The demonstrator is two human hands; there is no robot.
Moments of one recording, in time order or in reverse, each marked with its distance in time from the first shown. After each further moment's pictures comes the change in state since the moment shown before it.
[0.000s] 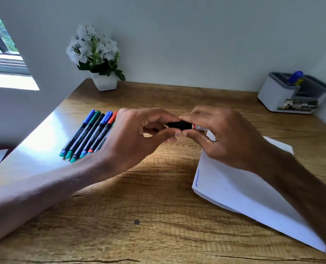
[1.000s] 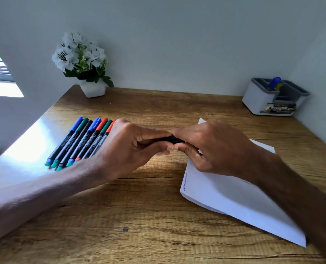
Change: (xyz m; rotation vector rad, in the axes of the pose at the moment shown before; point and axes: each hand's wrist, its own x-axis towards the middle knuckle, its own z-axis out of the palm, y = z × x) left_hand 0.002 0.000 0.004 0.105 -0.075 0.172; right_hand -0.008 -0.007 -0.008 -0.229 -0.204 -0.023
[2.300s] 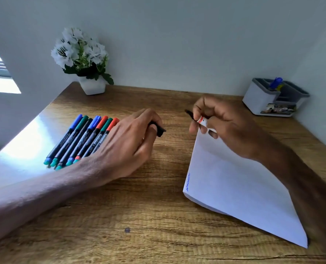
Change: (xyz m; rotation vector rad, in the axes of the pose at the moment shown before) left_hand 0.002 -0.018 0.003 0.213 0.005 -0.101; right_hand 0.002 0.019 -0.020 0.812 0.087 0.396
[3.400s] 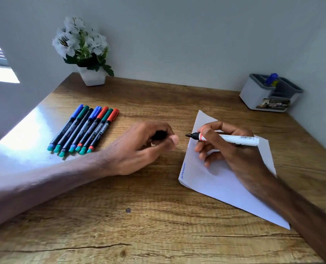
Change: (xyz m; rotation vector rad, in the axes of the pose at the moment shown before) left_hand -0.010 0.019 0.001 -0.284 -0.317 -0.075; right_hand -0.056 0.008 0.036 0.578 0.302 0.253
